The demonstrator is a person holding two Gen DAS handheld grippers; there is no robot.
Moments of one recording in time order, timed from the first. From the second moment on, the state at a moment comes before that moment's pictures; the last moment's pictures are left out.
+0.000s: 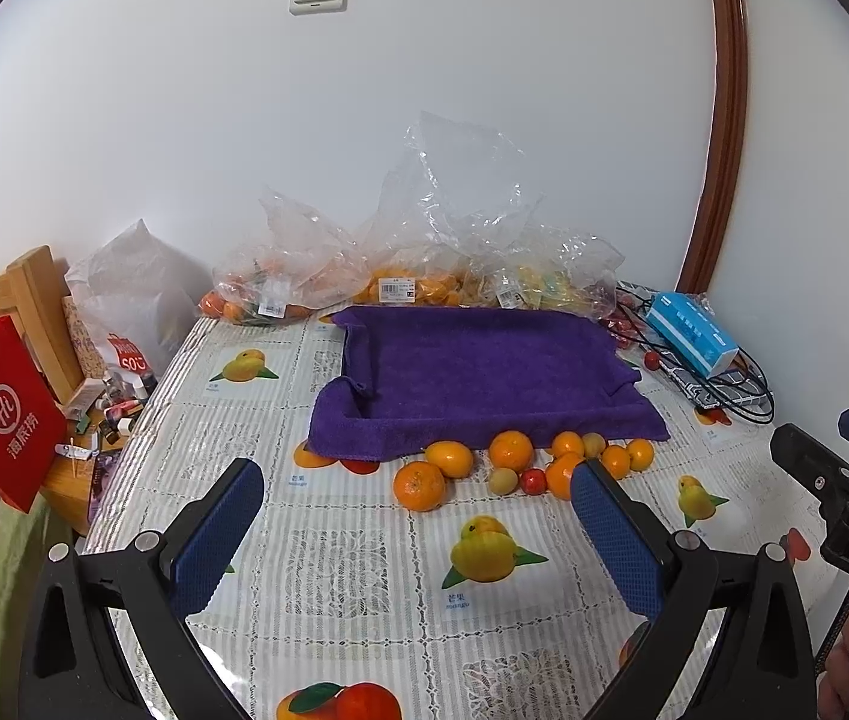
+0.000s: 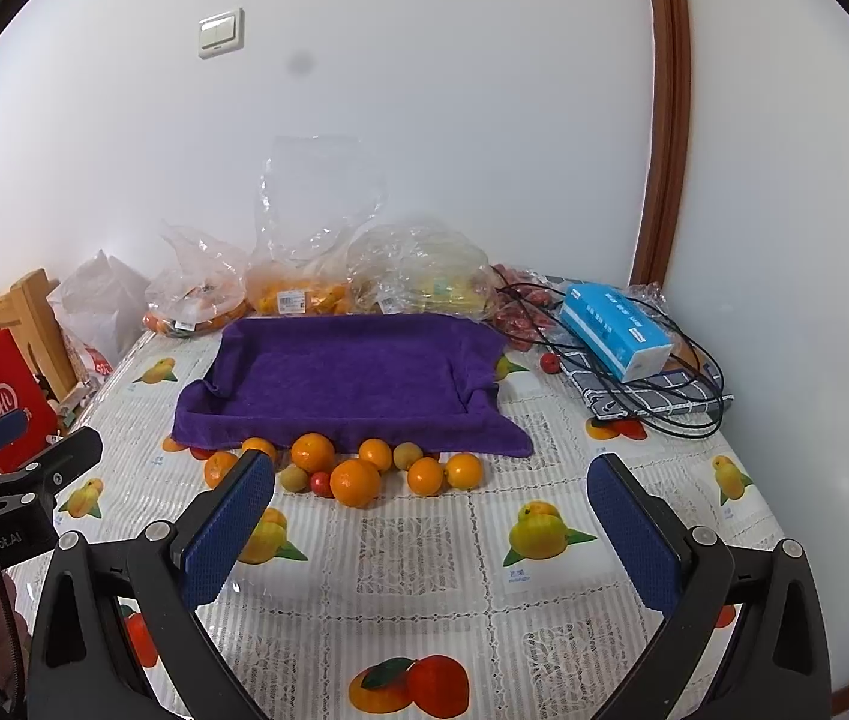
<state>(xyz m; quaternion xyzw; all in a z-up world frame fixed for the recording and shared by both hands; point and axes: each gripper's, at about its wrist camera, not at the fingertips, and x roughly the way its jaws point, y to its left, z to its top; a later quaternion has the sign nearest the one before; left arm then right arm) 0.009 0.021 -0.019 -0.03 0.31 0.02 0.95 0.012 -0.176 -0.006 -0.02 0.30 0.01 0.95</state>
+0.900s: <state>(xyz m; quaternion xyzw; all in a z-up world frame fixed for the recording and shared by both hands) 0.010 0.017 -0.016 -0.03 0.31 0.01 0.95 0.010 -0.176 -0.007 -0.01 0.30 0.01 0.96</state>
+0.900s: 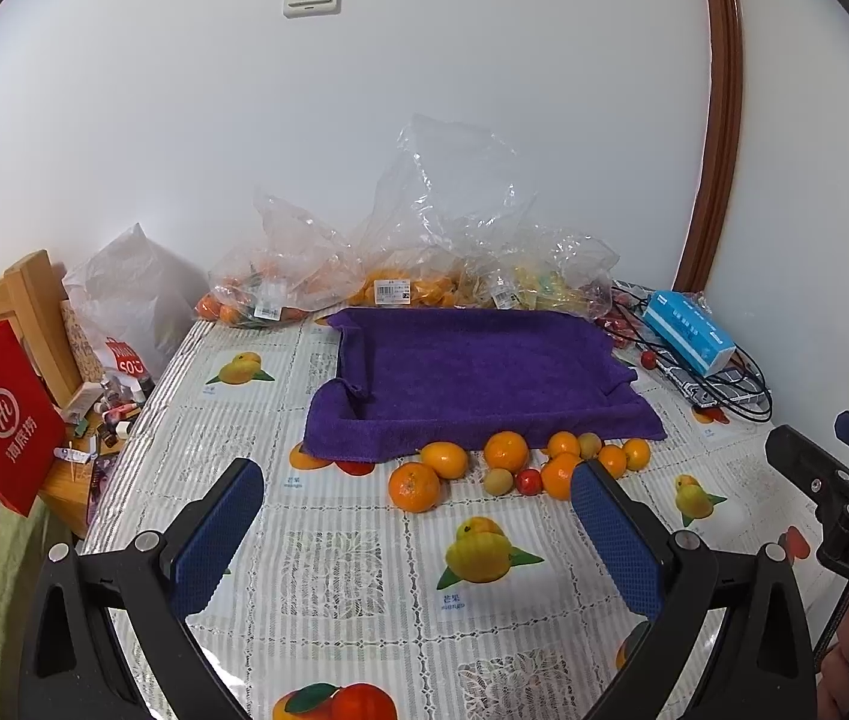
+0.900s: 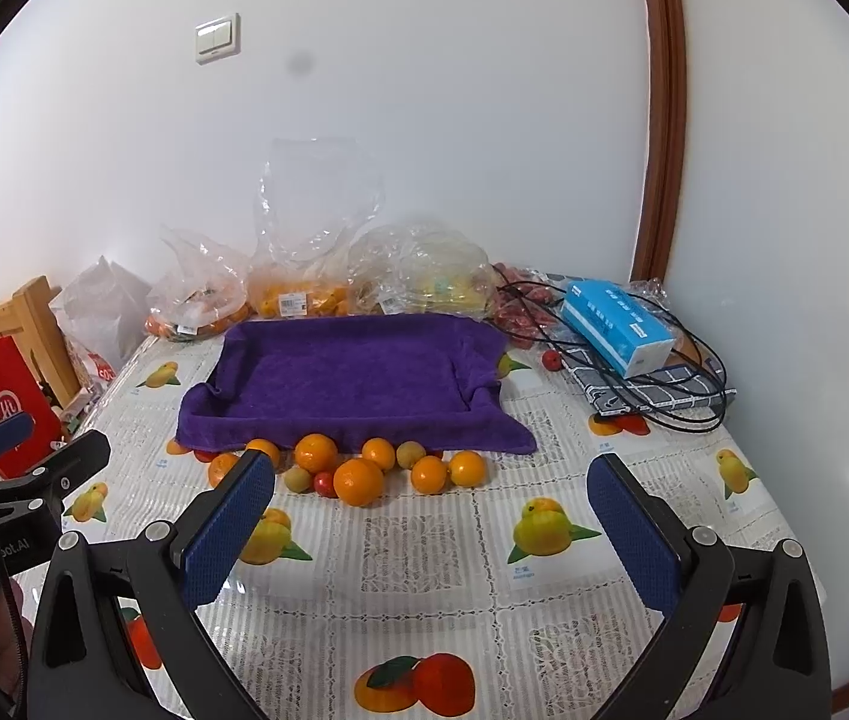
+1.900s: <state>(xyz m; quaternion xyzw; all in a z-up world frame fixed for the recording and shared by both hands) 0.030 0.016 -0.029 -0.02 0.31 0.02 0.95 0.026 -0.171 -0.020 -0.02 0.29 0.03 0.96</state>
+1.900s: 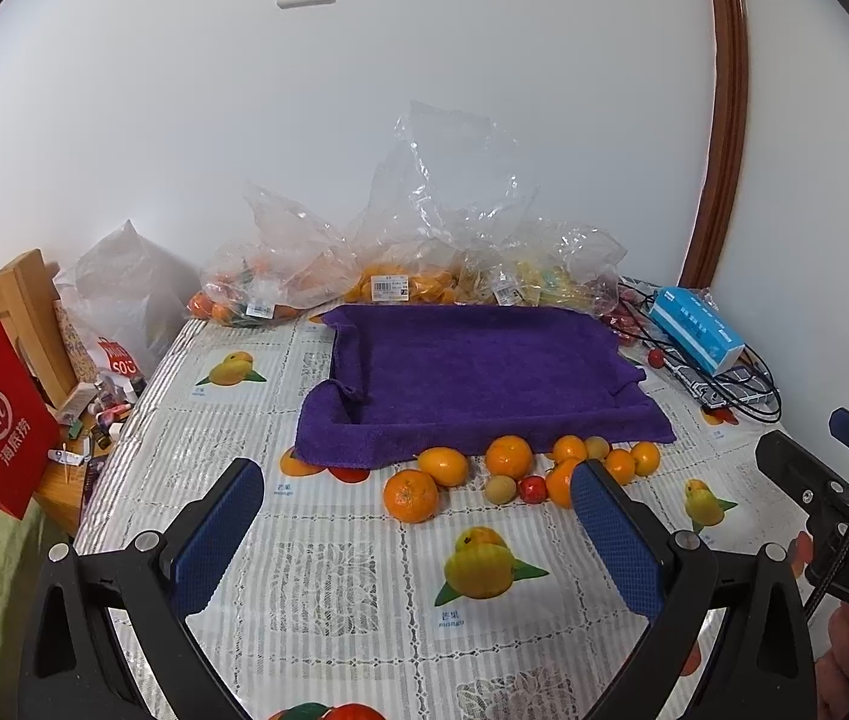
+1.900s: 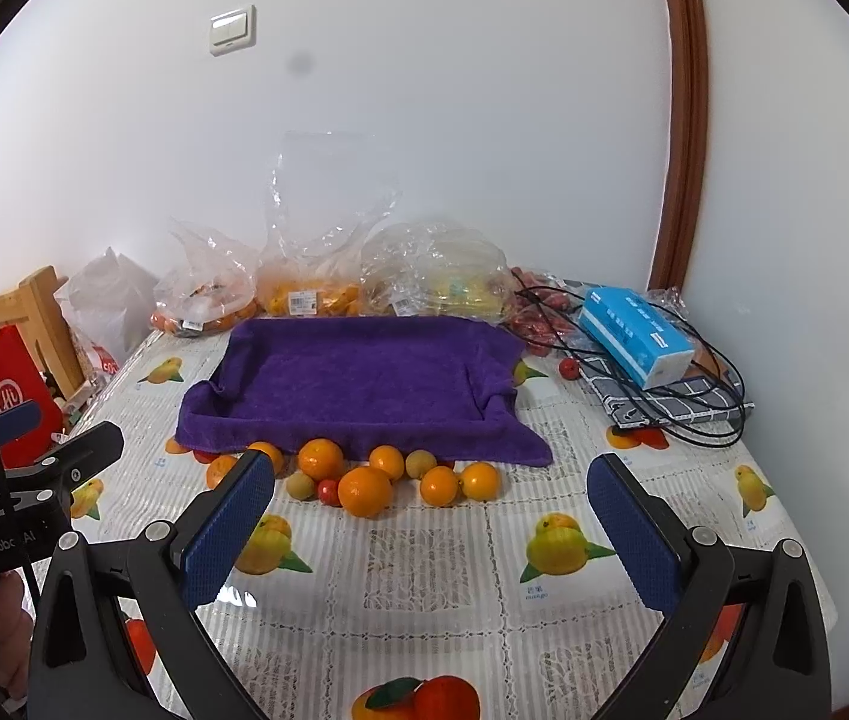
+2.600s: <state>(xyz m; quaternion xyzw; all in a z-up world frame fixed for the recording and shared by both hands) 0.101 0.021 -0.102 -0.01 0.37 0.01 0.93 0.094 -0.197 -0.095 0.00 0.36 0.01 0.93</state>
